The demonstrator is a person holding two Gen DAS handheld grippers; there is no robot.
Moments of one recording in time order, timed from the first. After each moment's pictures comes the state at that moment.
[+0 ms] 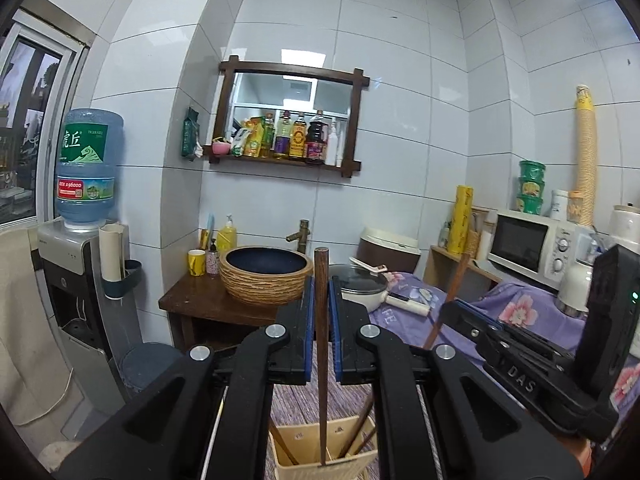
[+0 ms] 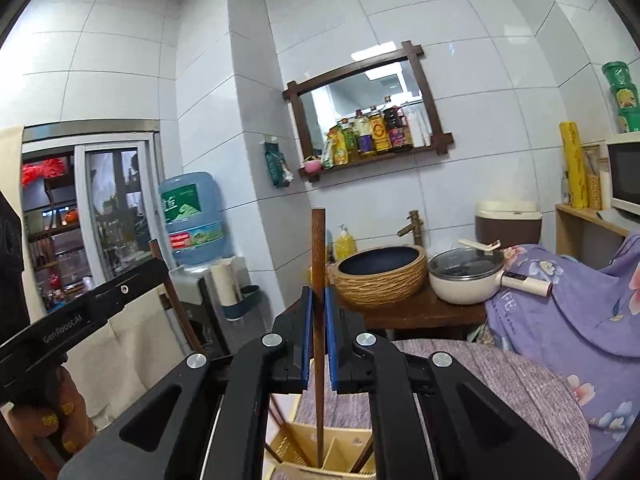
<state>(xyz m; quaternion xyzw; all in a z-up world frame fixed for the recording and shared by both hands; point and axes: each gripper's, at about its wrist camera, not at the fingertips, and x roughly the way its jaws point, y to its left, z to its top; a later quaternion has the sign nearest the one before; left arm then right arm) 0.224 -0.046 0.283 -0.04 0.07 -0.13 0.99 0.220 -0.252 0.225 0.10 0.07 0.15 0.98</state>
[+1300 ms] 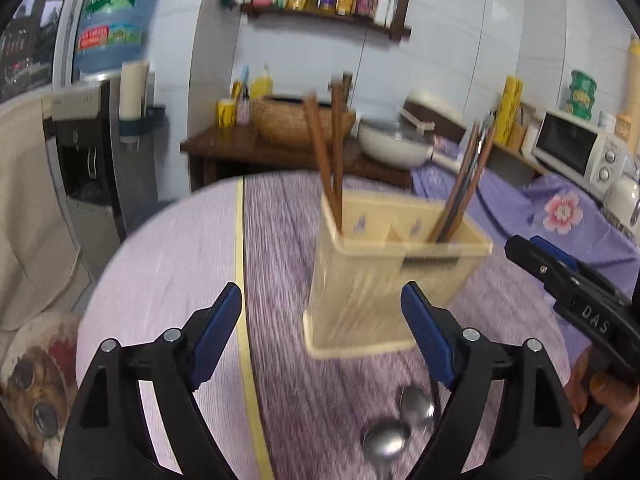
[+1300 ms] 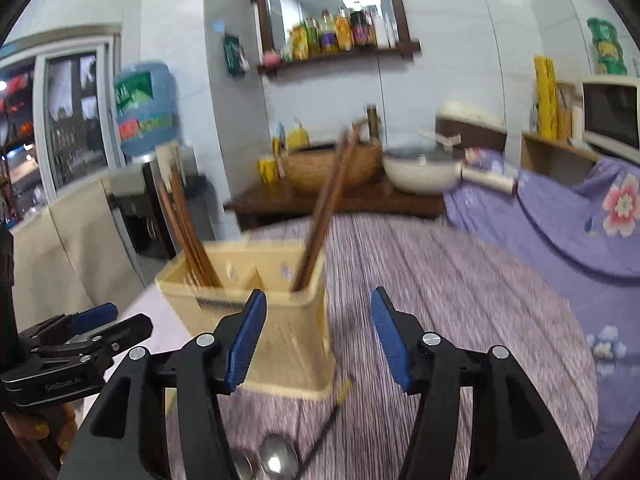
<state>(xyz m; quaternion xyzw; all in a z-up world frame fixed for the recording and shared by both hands) 0.234 -0.026 0.037 -0.06 0.30 -0.09 0.95 0.218 -0.246 0.051 0.05 0.24 0.09 0.96</state>
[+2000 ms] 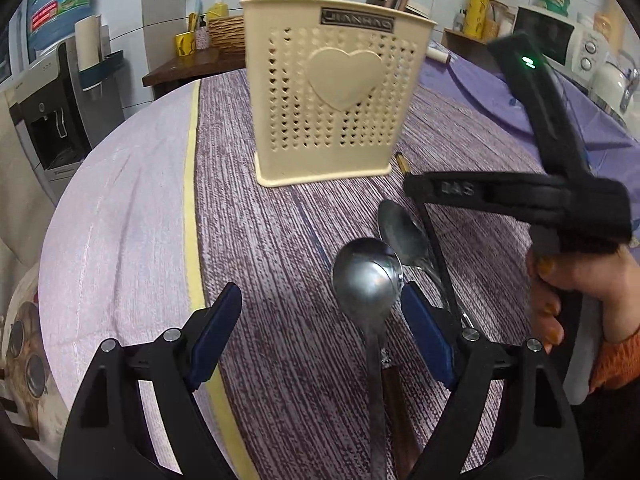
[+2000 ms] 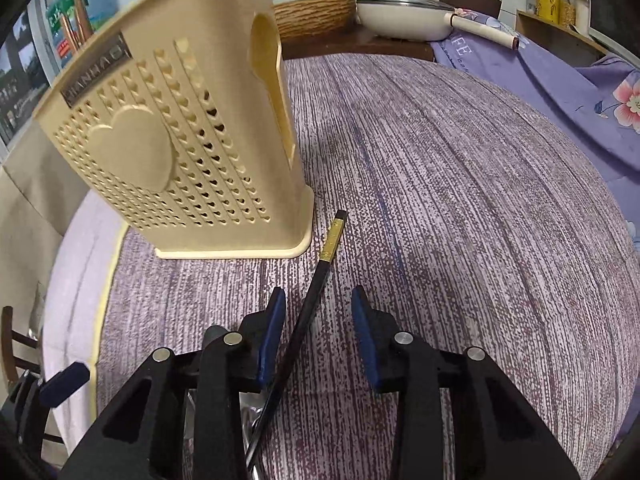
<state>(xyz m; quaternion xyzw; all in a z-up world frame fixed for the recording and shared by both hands) 0.175 -0.076 -0.057 0.03 0.41 -0.13 0.90 0.252 -0.226 -0.061 0.06 0.45 0.05 0.89</state>
